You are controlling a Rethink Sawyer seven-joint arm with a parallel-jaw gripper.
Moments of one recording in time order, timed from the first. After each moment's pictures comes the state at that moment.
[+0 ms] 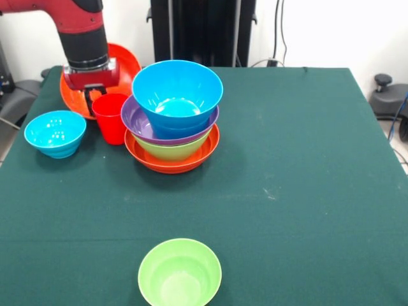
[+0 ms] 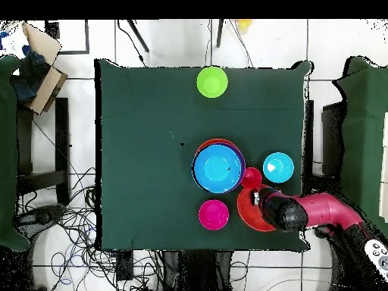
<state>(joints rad) -1.23 -0.46 0.71 1.85 -1.09 0.58 1.80</state>
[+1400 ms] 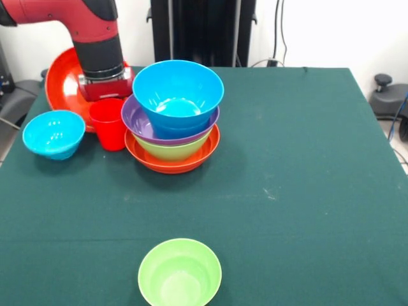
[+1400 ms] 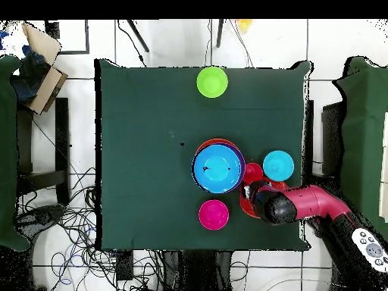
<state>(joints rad) -1.16 -0.41 0.70 1.82 -1.10 0.52 1.80</state>
